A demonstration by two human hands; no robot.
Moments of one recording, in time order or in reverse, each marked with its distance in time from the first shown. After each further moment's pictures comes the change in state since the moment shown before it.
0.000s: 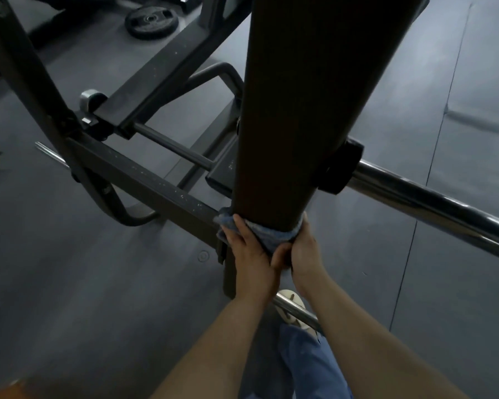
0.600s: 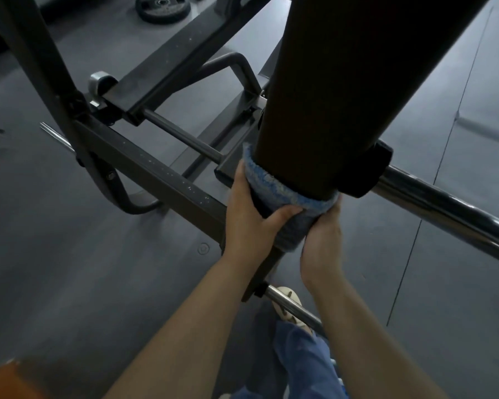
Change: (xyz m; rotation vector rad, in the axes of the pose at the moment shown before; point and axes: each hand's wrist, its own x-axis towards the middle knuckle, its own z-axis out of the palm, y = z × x) left_hand 0.033 0.037 -0.050 -0.317 0.062 0.217; right_hand 0.009 -0.006 0.003 0.118 0.067 -0.265
